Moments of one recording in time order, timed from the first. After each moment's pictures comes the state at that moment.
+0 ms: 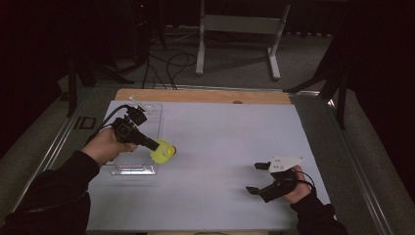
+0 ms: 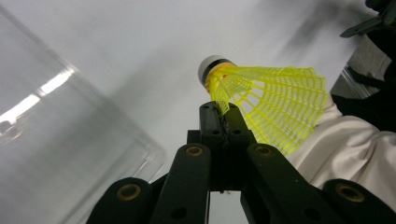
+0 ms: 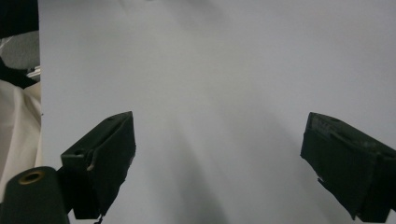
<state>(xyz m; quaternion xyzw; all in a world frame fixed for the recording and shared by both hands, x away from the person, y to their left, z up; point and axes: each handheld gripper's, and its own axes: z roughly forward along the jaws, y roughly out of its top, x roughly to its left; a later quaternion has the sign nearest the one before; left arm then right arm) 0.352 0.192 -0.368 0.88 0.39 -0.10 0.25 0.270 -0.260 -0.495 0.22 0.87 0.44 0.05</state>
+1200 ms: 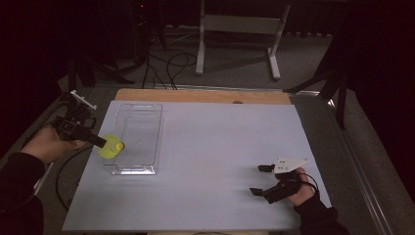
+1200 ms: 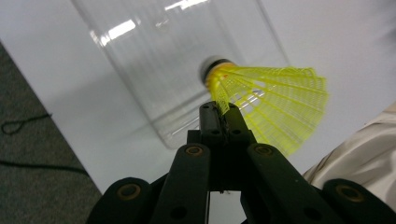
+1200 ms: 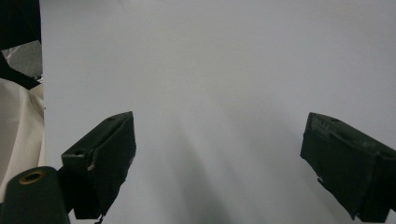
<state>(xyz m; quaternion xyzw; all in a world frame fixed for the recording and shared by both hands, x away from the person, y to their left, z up) 0.345 0.314 -0.360 0.84 0.51 -0.06 0.17 0.269 -0.273 -0.504 0.24 0.86 0.45 0.03</state>
